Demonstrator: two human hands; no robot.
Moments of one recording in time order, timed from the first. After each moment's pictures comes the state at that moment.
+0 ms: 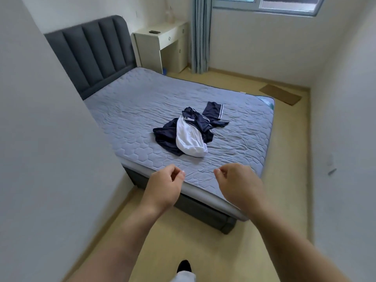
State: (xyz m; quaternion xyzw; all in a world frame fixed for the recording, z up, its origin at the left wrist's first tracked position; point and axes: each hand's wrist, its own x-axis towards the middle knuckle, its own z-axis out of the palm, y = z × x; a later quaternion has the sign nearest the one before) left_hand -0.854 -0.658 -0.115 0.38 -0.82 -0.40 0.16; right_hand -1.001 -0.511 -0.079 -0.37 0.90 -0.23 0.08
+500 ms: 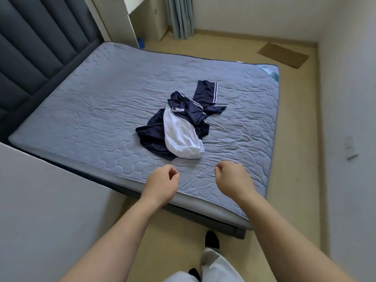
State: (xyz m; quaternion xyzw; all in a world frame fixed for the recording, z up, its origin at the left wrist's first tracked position) left_hand -1.079 -0.847 -0.210 0.39 -0.85 -0.34 -0.02; right_hand -1.224 -0.686 -0.199 -0.26 0.92 -0.20 0.23
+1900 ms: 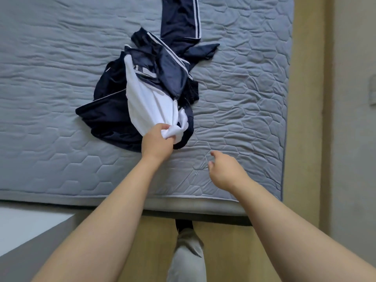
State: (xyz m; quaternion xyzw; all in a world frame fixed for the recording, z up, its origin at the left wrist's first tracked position) left_hand -1.304 -1.068 -0.505 0.40 -0.81 -0.43 -0.08; right_hand -1.349 -0.865 -0.451 -0.09 0.88 -0.12 0.44
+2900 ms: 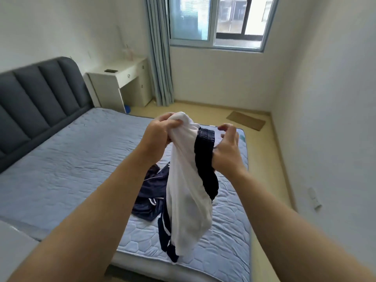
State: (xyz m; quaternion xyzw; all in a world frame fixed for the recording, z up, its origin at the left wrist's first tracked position) left_hand -1.220 -0.882 0.028 0.14 -0.63 -0.73 0.21; right_hand -1.314 -0.718 -0.026 -0.25 0.81 -0.53 0.01
